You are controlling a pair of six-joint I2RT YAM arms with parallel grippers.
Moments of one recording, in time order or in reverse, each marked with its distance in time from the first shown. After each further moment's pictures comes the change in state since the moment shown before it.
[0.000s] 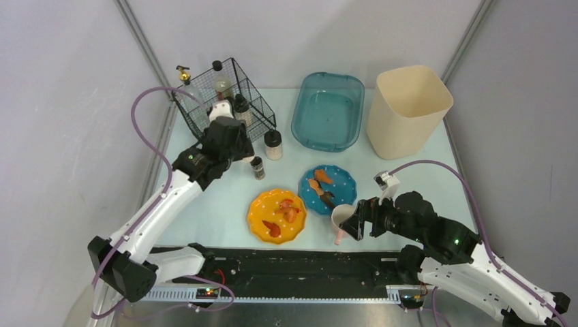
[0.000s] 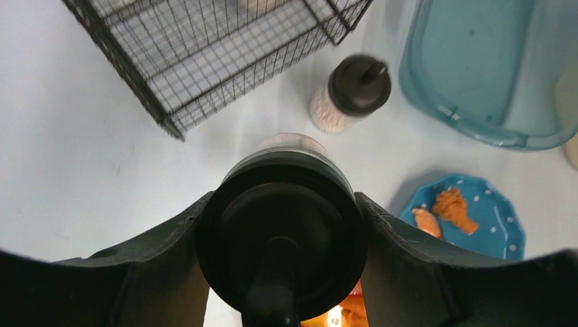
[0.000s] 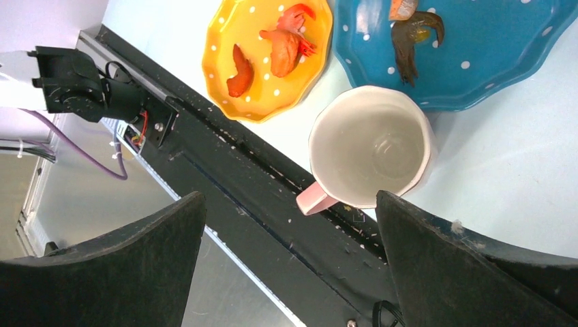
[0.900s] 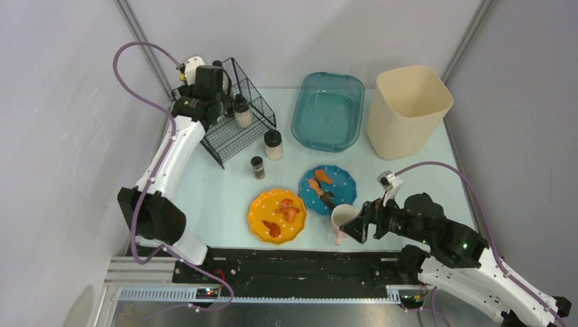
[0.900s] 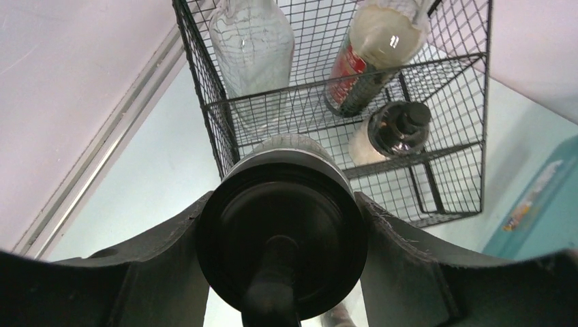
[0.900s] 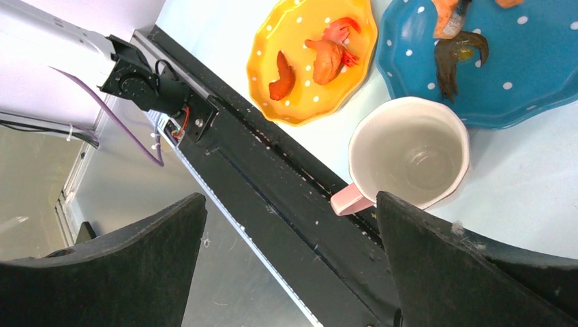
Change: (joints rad) left arm 0.288 0.415 0.502 -0.043 -0.175 0.063; right arm 0.000 -0.051 0.020 0.030 -0.084 -0.004
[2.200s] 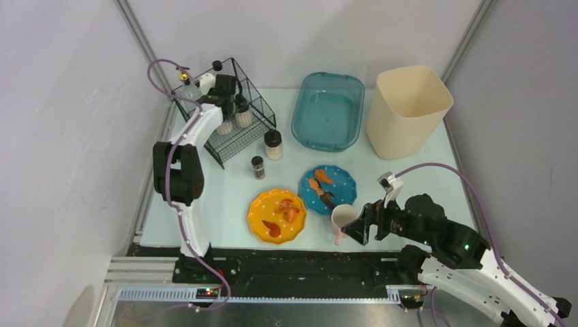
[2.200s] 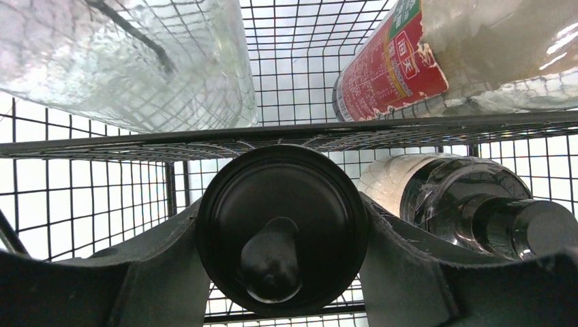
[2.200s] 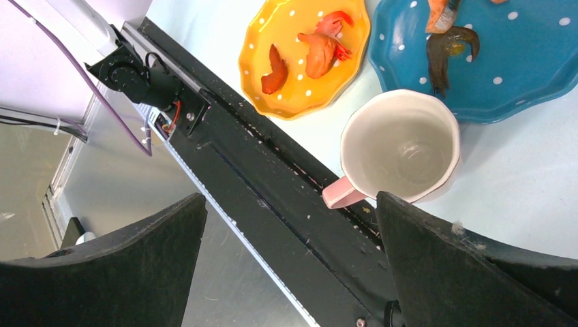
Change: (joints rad) left arm 0.082 0.430 0.069 0.132 0.021 -0.178; right arm 0.000 -0.016 0.003 -0.032 0.003 -0.024
